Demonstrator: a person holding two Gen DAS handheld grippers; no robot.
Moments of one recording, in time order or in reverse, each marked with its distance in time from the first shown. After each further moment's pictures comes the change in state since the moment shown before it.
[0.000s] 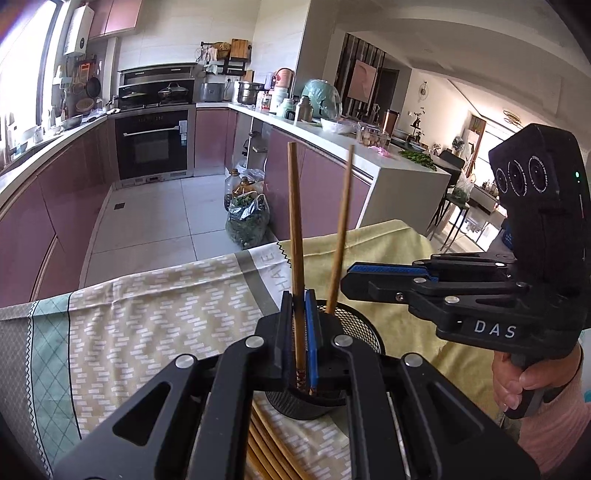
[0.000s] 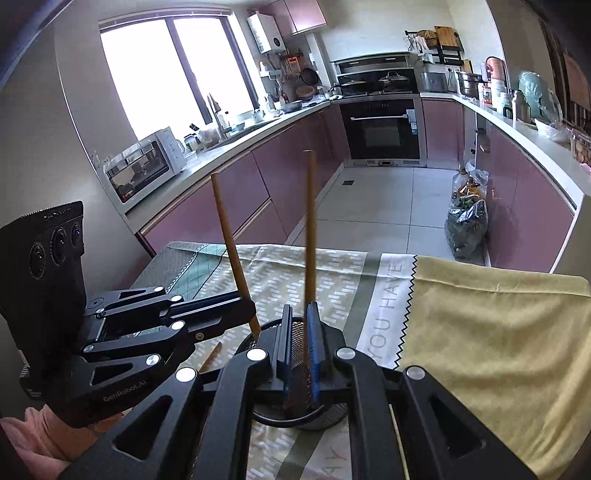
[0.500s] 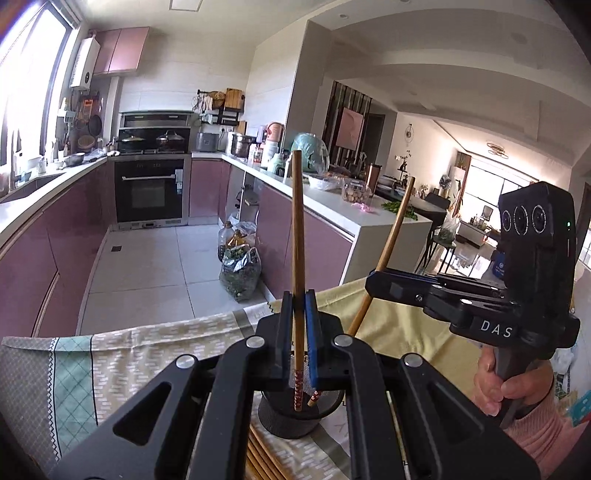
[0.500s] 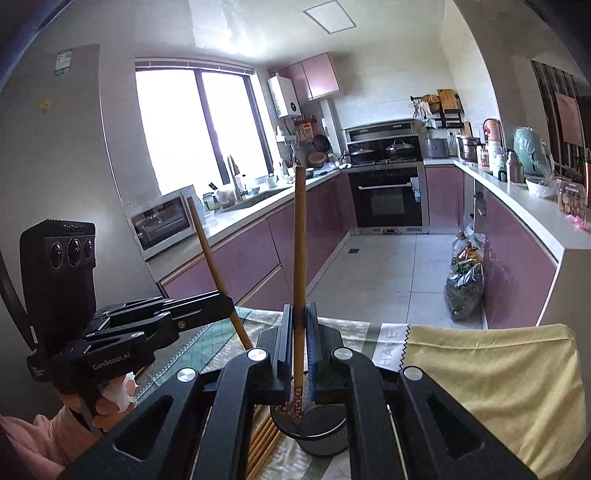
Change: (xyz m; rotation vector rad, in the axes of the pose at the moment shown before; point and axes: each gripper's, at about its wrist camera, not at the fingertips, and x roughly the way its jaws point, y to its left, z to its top) left arm -0.091 -0.025 0.036 0.003 -0.190 -0.034; right arm -0.081 0.018 0.009 -0.058 -0.258 0.017
